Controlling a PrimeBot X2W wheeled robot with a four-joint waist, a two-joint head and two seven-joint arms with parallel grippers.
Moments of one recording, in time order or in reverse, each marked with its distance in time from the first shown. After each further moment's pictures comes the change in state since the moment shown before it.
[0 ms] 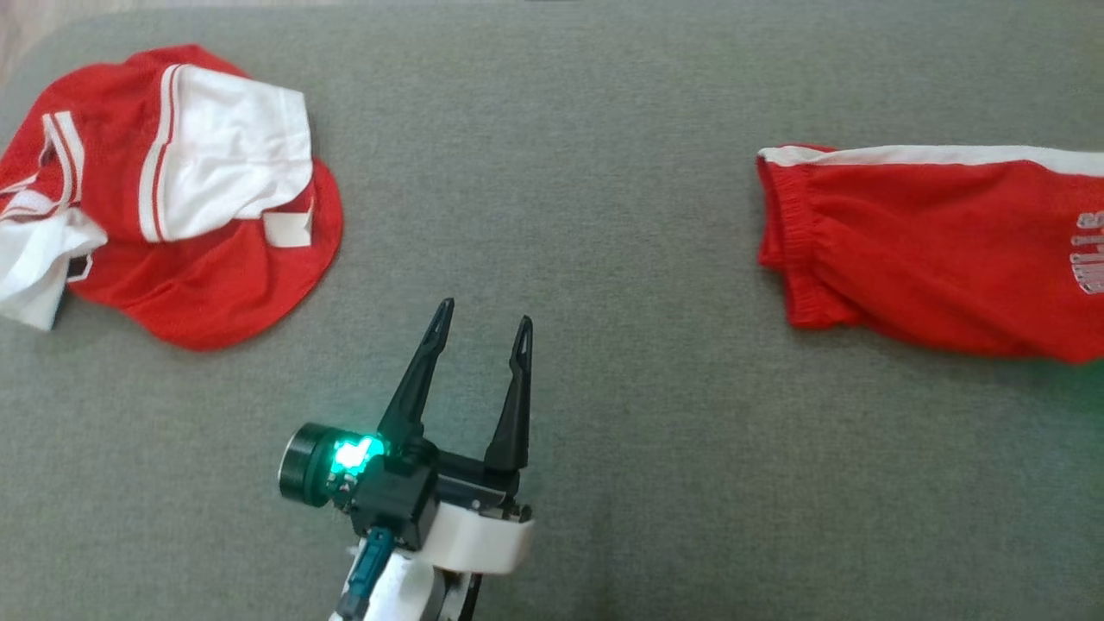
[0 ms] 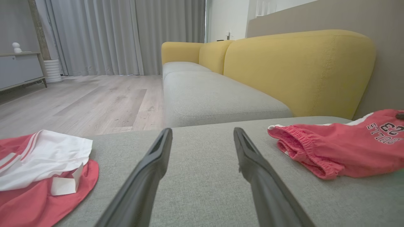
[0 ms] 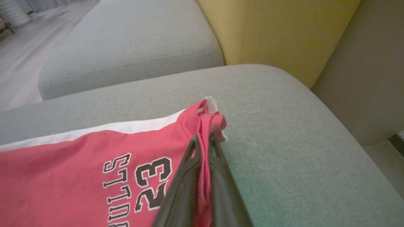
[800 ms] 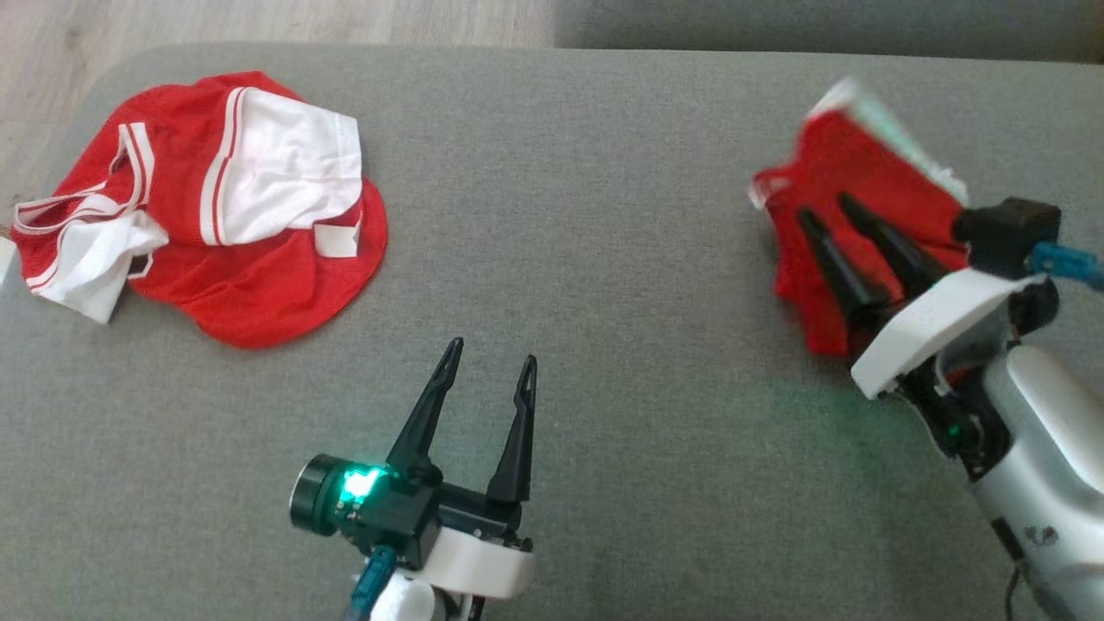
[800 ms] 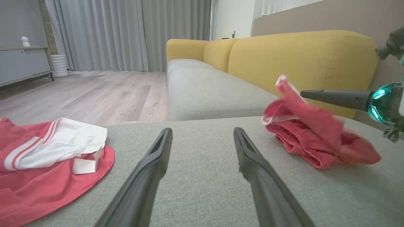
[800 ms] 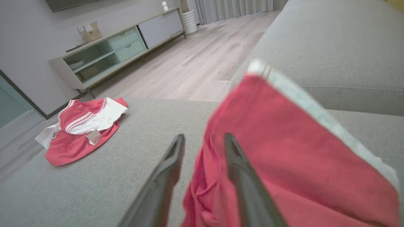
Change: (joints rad) left arm 0.044 -0.002 0.000 0.053 -0.014 -0.043 0.000; right arm 0.008 0.264 0.286 -0.442 -0.090 0.000 0.067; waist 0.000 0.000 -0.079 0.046
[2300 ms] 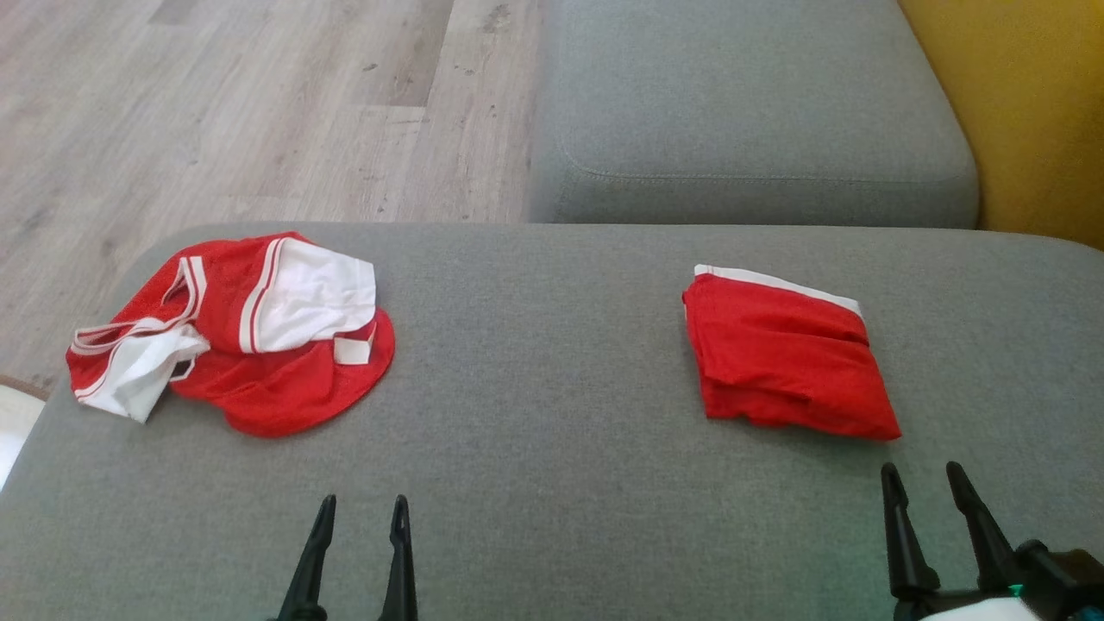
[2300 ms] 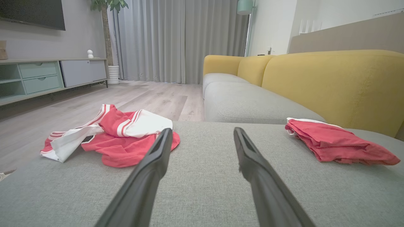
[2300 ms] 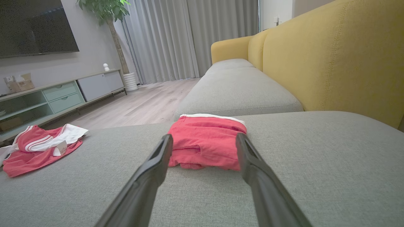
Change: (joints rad) left arm 0.346 0.006 0.255 -0.050 0.025 -0.035 0.000; right arm 0.702 0.317 -0.480 -0.167 -0.459 0.000 -0.304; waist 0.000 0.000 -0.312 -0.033
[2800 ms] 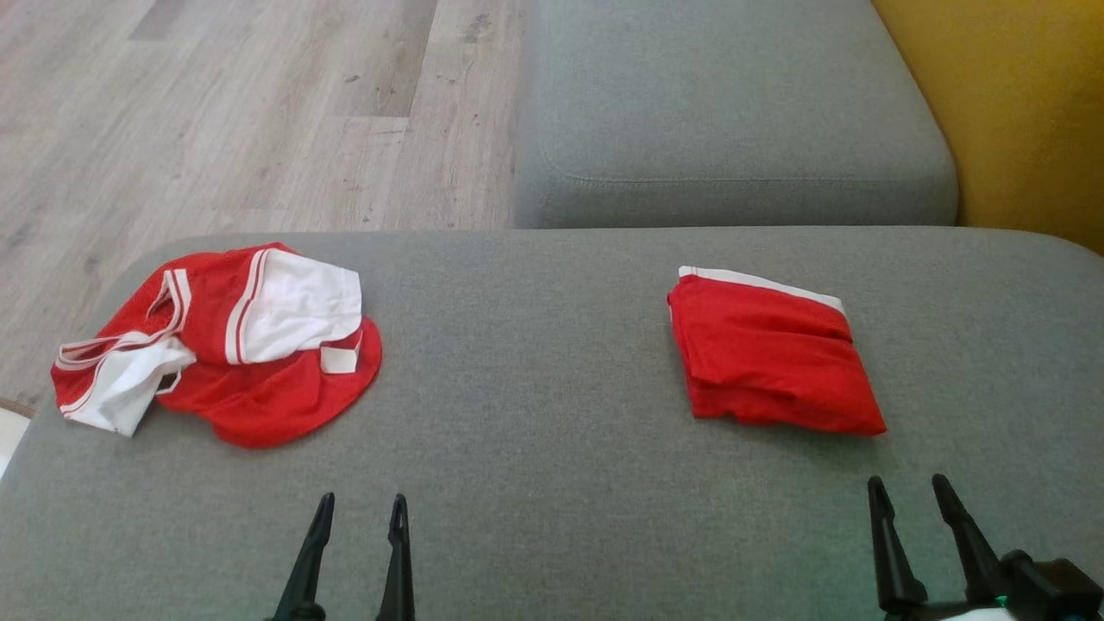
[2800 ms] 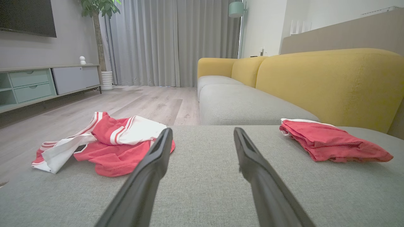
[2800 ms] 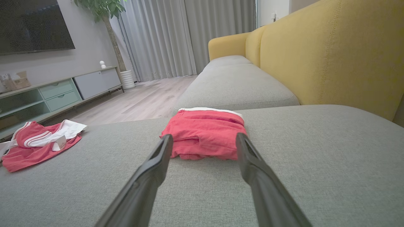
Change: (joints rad) left arm 0.000 -0.001 0.016 -0.002 0.025 -0.017 0.000; right arm 0.014 0.012 0.014 0.011 -0.017 0.000 0.000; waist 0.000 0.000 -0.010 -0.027
